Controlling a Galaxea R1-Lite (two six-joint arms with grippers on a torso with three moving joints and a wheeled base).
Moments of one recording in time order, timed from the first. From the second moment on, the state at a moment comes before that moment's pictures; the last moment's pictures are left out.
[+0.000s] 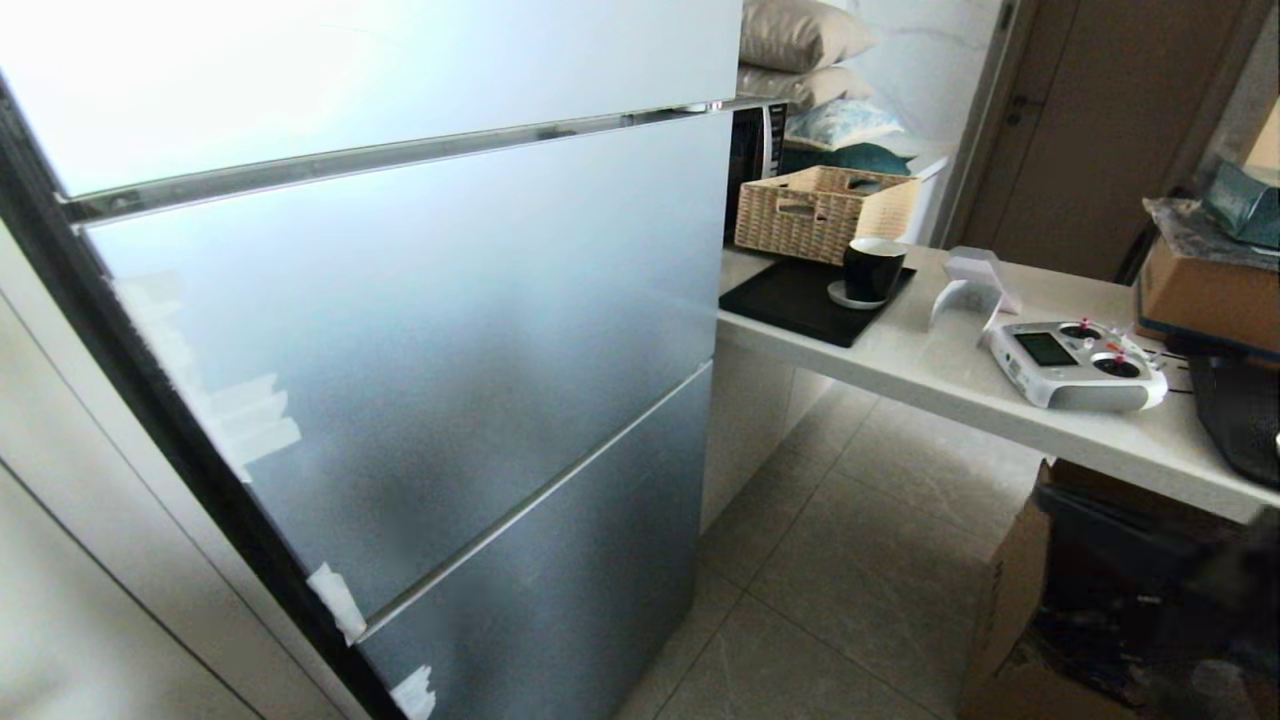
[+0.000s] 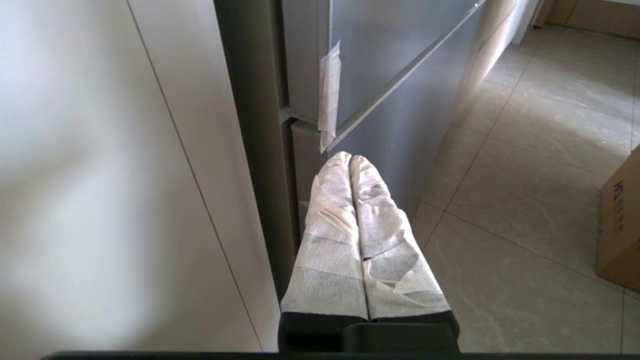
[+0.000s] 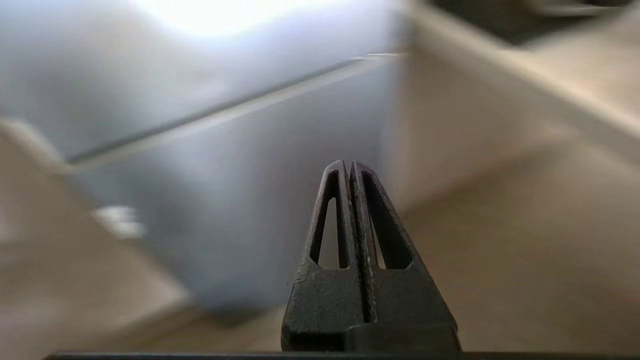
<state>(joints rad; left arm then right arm) 0.00 0.00 -0.01 0.02 0.00 0.00 0.49 1.01 -0.28 -0.68 -0.04 0.08</state>
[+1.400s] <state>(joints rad) 0.00 0.00 -0.01 0.02 0.00 0.00 0.01 0.00 0.00 0.00 0.00 0.00</state>
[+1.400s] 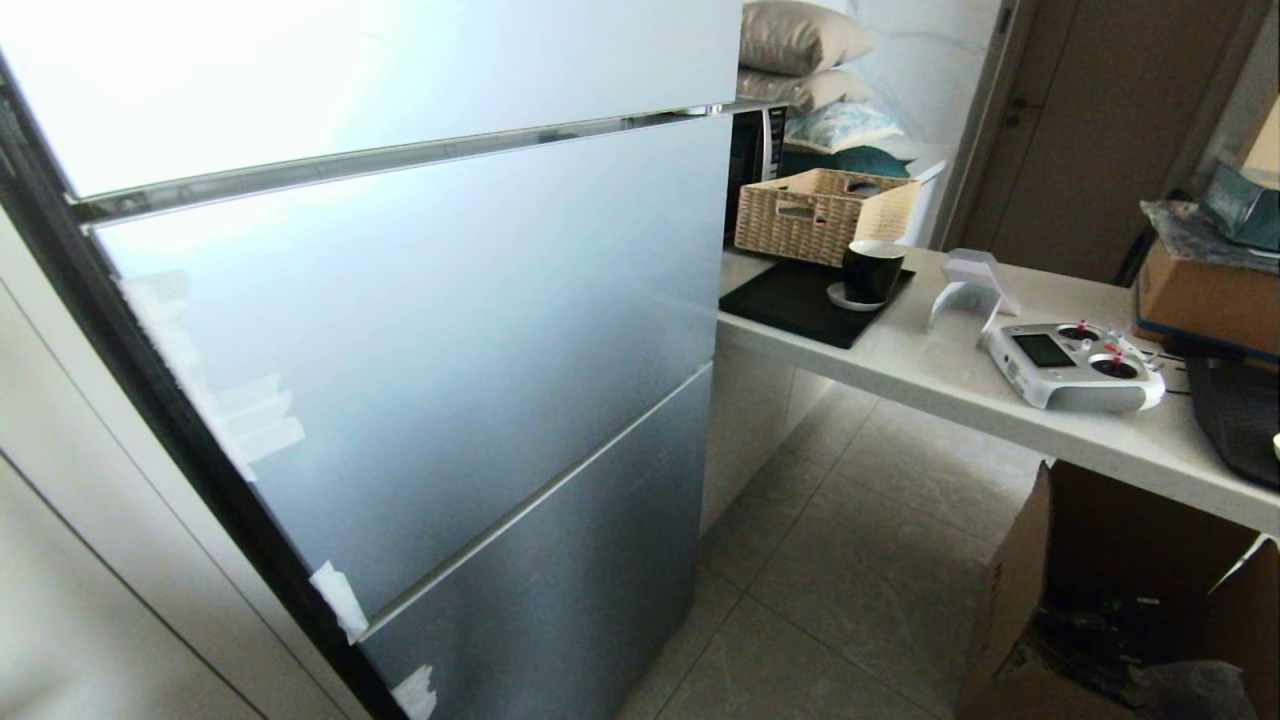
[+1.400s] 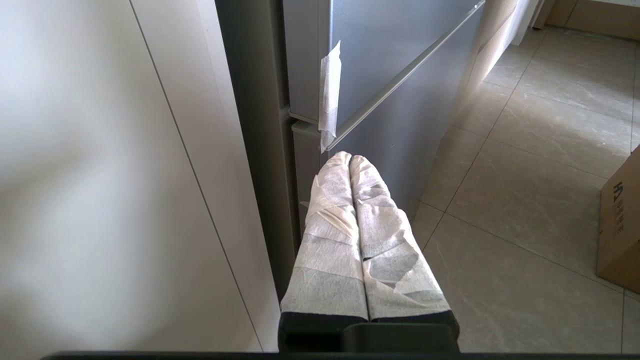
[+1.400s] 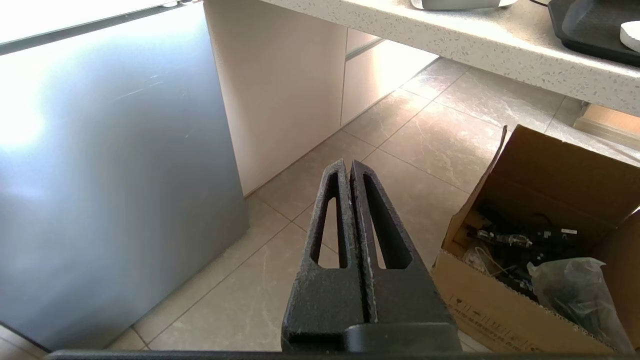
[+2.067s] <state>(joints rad) 0.00 0.26 -0.27 -0.10 0.01 -0.08 0.01 0.00 0.00 0.00 0.00 0.00</state>
